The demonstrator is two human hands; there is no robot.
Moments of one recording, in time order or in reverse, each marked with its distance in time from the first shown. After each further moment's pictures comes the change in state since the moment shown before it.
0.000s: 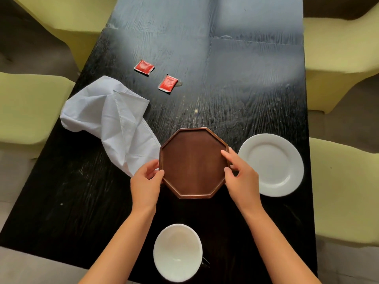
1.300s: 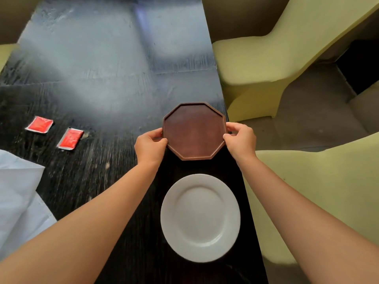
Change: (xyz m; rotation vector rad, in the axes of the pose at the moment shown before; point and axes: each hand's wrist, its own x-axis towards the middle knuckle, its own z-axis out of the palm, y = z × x) left_hand 0.082 0.109 0.288 0.199 -0.243 0.288; right_hand 0.221 0.092 -0.158 -0.021 0.343 0.238
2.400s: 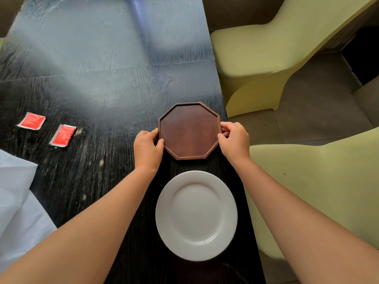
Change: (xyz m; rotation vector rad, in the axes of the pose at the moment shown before) left_hand 0.002 -0.022 0.006 0.466 -0.011 0.231; right_hand 0.006 0.023 0.015 -0.174 -0.023 -0.141
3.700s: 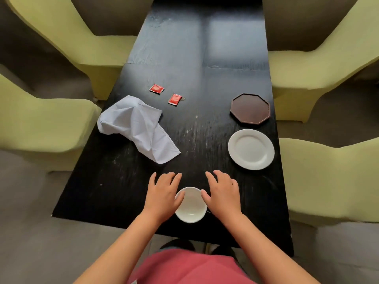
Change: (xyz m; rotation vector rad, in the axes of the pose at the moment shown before) left_hand -0.334 -0.147 -0.233 0.602 -0.106 0.312; right_hand -0.410 -0.123 0.003 -0.654 -0.279 -0.481
